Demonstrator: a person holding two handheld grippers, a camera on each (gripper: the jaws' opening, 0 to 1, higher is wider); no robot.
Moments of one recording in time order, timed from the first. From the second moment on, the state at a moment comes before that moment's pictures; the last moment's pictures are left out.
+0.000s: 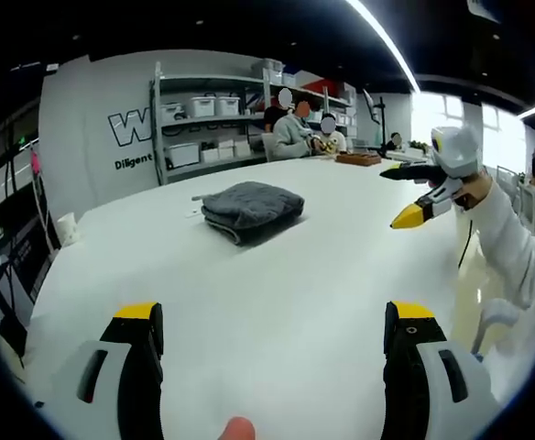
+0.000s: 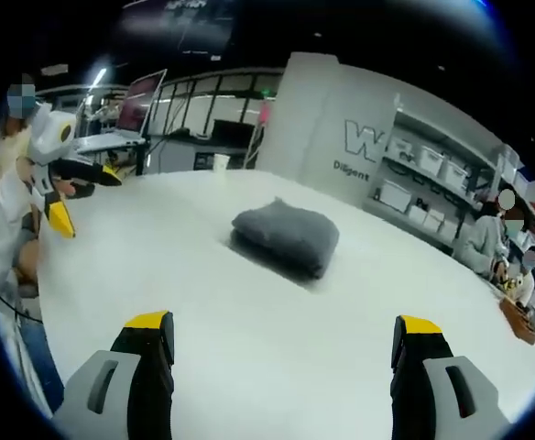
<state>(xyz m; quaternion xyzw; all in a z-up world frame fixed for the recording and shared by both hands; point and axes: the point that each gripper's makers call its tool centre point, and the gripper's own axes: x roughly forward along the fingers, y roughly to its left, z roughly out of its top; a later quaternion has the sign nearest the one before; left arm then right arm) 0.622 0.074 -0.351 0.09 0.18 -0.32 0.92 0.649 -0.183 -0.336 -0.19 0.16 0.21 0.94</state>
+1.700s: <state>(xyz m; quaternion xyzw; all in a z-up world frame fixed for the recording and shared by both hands) 0.764 0.045 -0.226 0.12 0.14 -0.39 0.90 0.798 -0.068 -0.265 -0.21 0.13 0.26 0.93</state>
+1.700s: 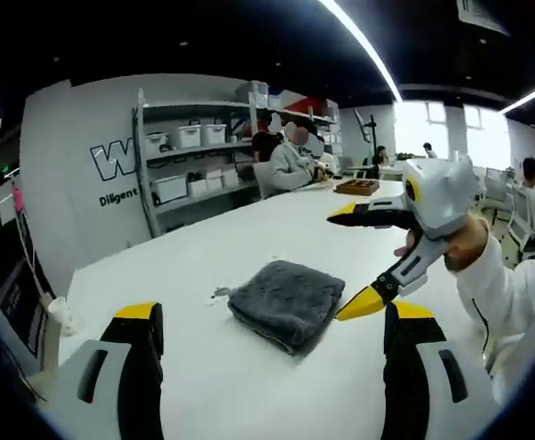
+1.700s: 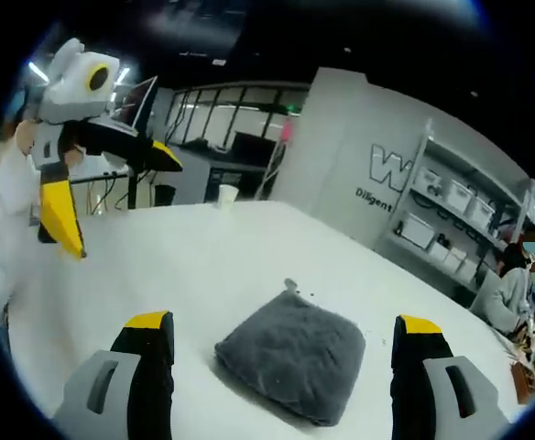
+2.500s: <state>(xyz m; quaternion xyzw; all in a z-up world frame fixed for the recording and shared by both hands) 0.749 0.069 -0.227 0.13 0.15 -0.38 0.90 0.802 -0.045 -0.323 -0.29 0.20 0.30 0.89</state>
